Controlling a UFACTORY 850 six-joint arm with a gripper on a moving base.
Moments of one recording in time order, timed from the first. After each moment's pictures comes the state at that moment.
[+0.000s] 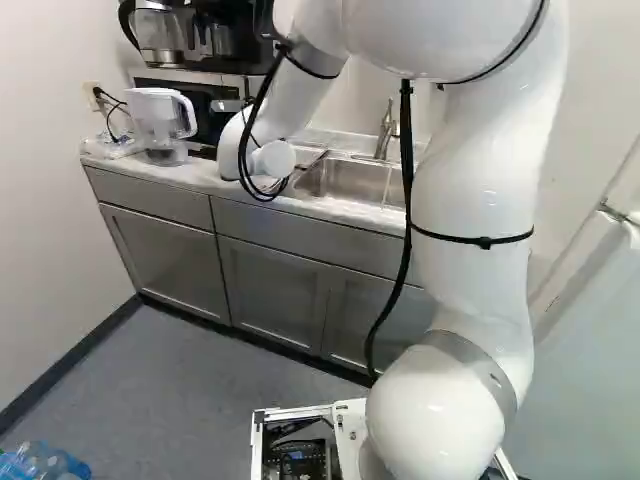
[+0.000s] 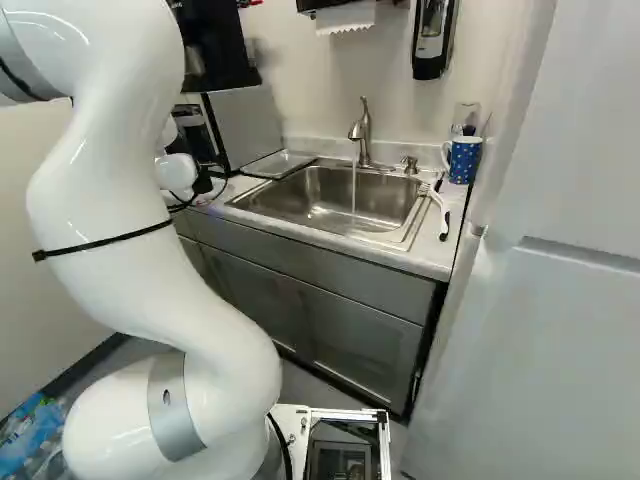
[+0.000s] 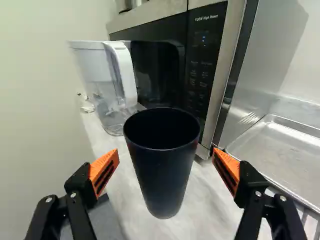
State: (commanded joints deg) arm 29.1 -18.2 -56.5 1.1 41.9 0.0
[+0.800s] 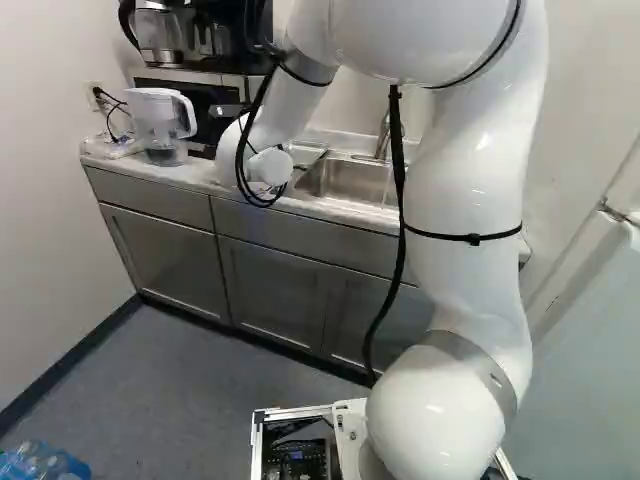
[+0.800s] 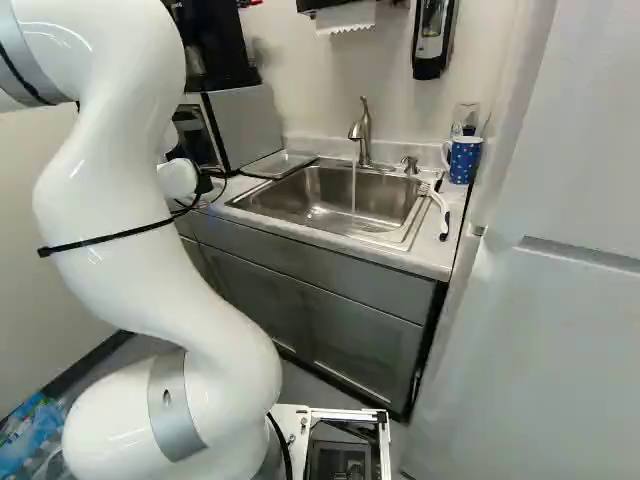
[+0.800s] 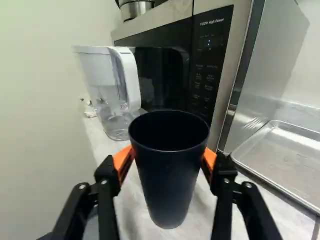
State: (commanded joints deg) arm 29.6 -19.8 -56.8 1.1 45.4 0.0
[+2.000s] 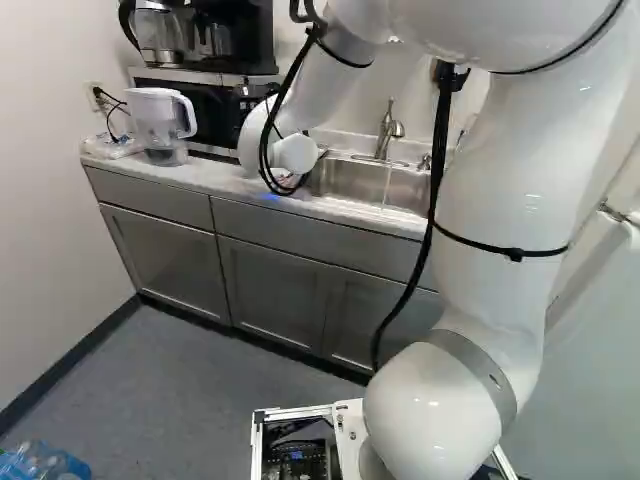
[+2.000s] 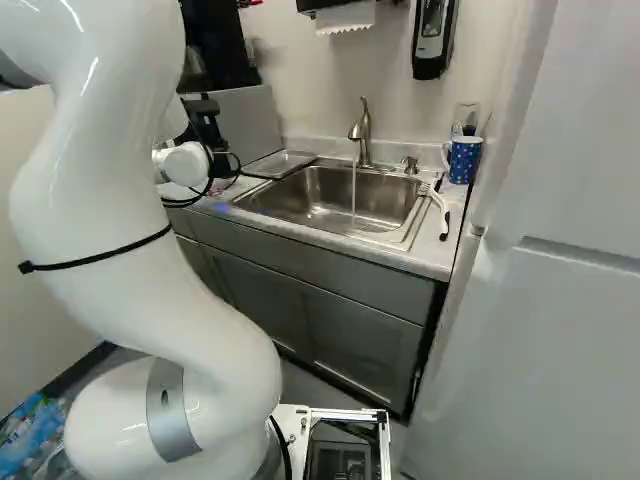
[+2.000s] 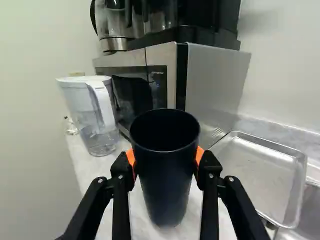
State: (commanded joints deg) arm 23.9 -10.6 -51.9 1.1 45.4 0.0
